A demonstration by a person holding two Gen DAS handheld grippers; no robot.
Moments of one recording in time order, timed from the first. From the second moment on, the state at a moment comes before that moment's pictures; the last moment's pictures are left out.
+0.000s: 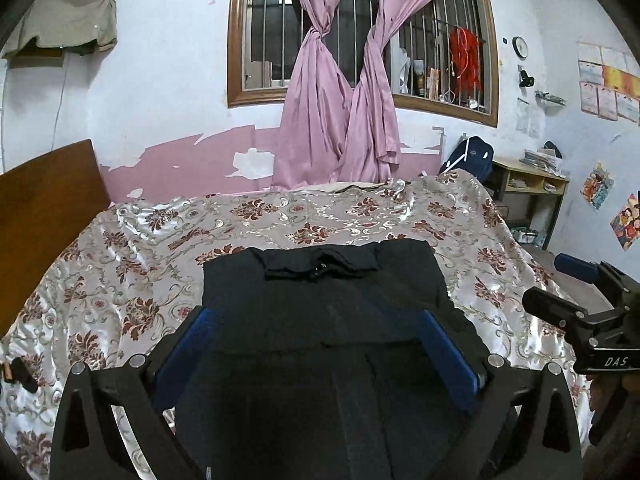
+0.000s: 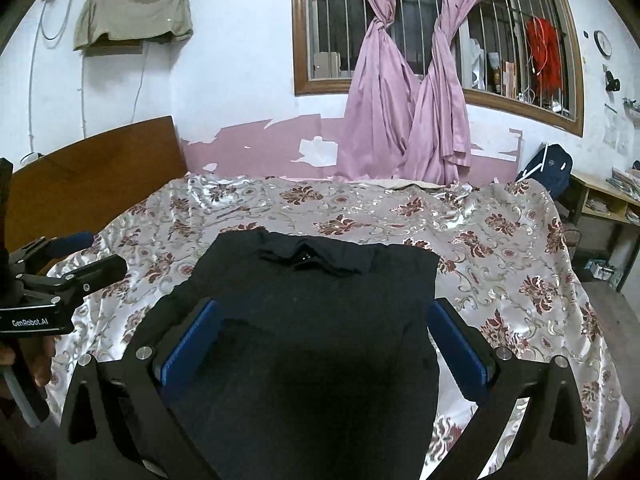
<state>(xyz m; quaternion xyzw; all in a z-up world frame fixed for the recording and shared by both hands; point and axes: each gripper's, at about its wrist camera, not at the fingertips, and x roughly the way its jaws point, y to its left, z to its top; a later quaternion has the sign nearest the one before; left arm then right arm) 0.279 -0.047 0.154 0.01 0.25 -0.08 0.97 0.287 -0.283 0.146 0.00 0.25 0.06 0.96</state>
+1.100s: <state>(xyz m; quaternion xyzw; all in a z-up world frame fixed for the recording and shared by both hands) 0.172 -0.049 0.100 0.01 0.28 -0.09 0.96 0.178 -0.260 0.102 -0.01 0.31 0.08 0.95</state>
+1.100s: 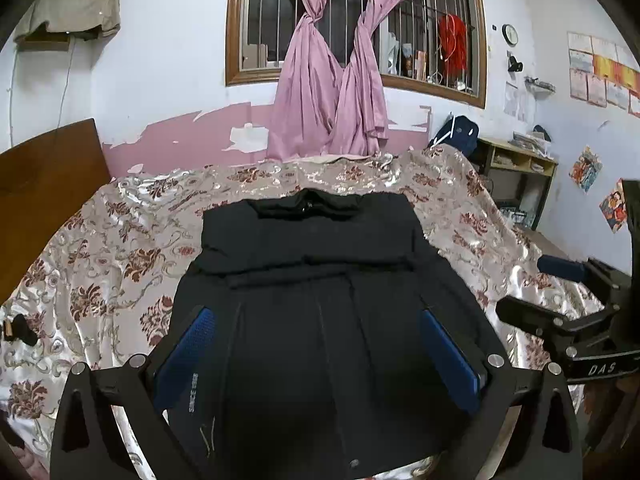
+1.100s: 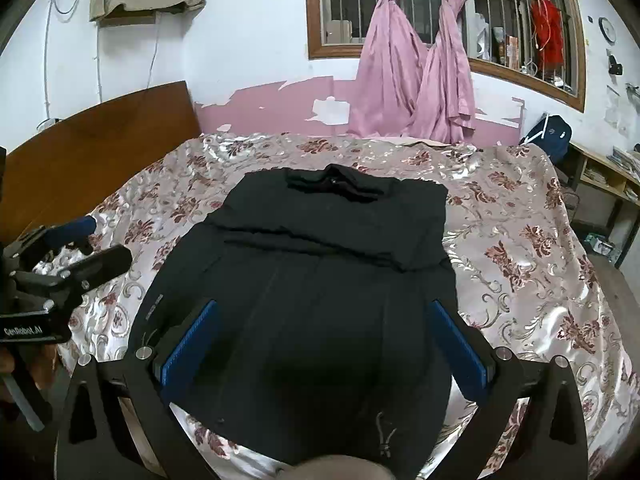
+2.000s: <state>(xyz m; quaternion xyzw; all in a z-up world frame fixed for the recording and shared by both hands) 0.136 -0.001 0.005 -0.01 0.34 -0.05 0.94 0.149 -0.238 0.004 0.00 0.37 0.09 0.92</state>
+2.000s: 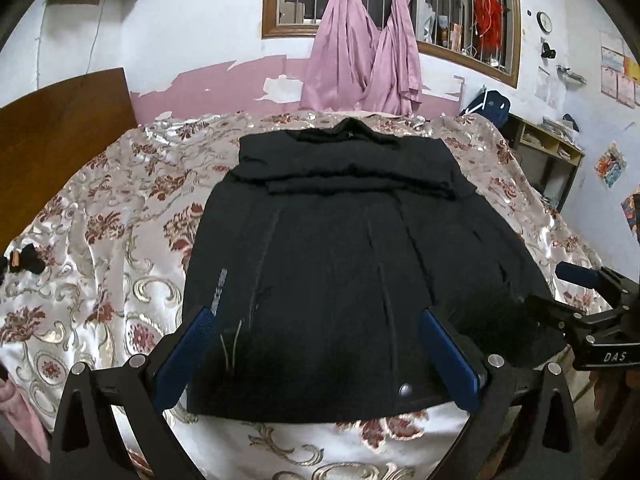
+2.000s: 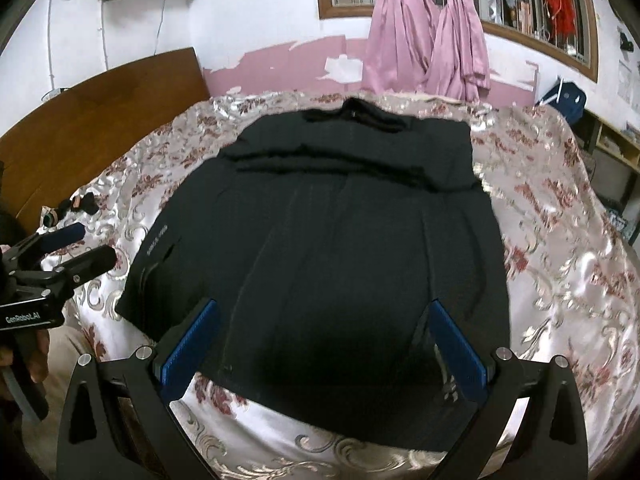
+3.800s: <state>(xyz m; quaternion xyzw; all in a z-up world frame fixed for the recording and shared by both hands) 0.113 -0.010 -0.117 0.12 0.44 -0.01 0.89 0.113 -0.210 -0.107 -0.23 0.47 0.01 0.85</state>
